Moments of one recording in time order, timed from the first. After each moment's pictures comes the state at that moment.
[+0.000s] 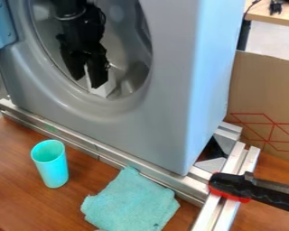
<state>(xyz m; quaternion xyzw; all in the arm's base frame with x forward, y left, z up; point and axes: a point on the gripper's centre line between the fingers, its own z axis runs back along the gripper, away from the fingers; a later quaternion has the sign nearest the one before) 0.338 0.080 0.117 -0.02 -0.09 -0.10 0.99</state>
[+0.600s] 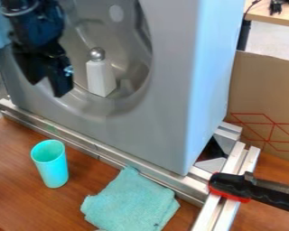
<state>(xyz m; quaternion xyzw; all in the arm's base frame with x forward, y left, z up) 0.258 0.089 0.146 0.01 -0.09 -0.07 0.99</state>
